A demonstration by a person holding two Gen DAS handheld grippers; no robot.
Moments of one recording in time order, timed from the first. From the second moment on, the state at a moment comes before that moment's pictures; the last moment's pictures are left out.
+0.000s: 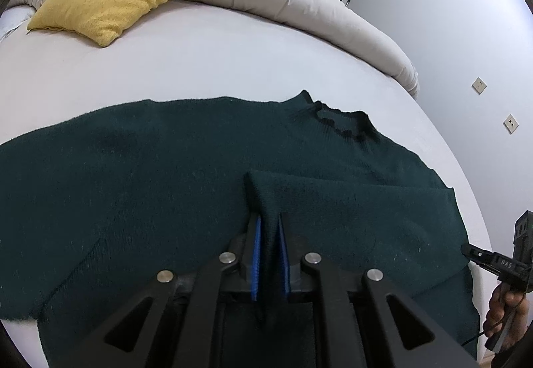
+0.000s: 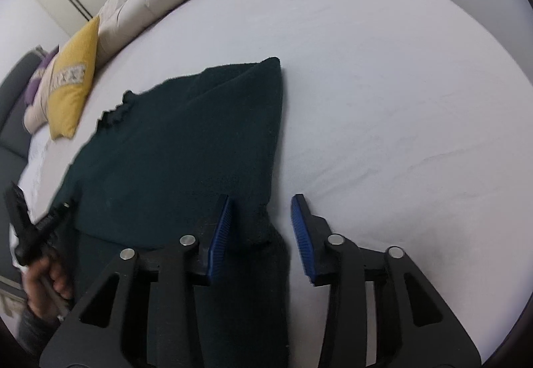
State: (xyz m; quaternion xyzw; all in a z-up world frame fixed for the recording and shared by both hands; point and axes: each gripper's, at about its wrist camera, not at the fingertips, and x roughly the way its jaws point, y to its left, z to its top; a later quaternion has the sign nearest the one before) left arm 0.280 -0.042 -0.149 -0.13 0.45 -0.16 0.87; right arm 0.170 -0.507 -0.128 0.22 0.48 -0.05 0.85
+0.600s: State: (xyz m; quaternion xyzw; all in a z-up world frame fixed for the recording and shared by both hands) left arm 0.271 -0.034 -0.150 -0.15 0.45 -0.17 0.86; right arm 0.159 -0.521 -0.132 0.24 0.45 -0.05 0.86
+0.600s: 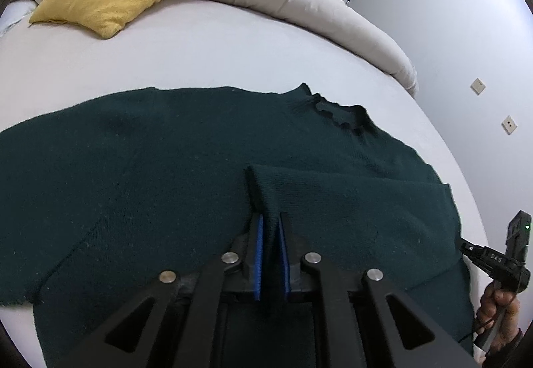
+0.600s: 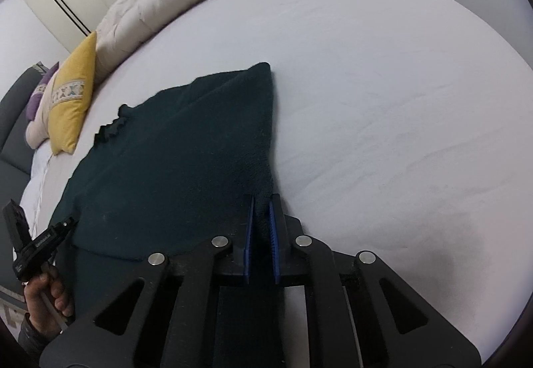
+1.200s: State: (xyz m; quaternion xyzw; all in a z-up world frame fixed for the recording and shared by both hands) left arm 0.113 0.307 -0.121 -0.33 0.35 0.10 0.87; right arm 0.079 -0.356 -0.012 0.09 0.31 0.00 0.95
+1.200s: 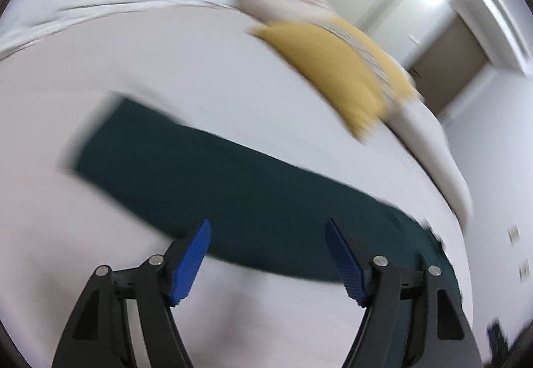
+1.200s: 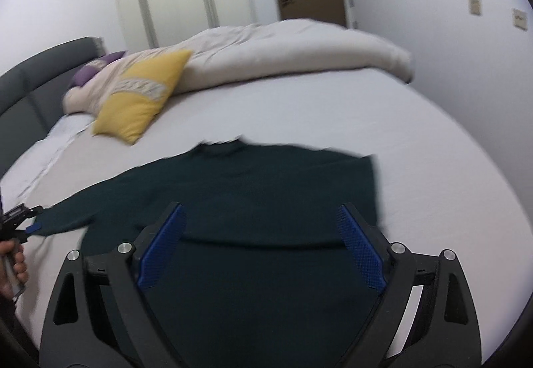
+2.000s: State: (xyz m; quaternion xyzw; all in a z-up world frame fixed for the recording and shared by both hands) left arm 0.117 0.370 -0.123 -0.44 0.31 0.11 0.83; right arm 0.061 -0.318 -0.037 0.25 0.36 0.12 0.89
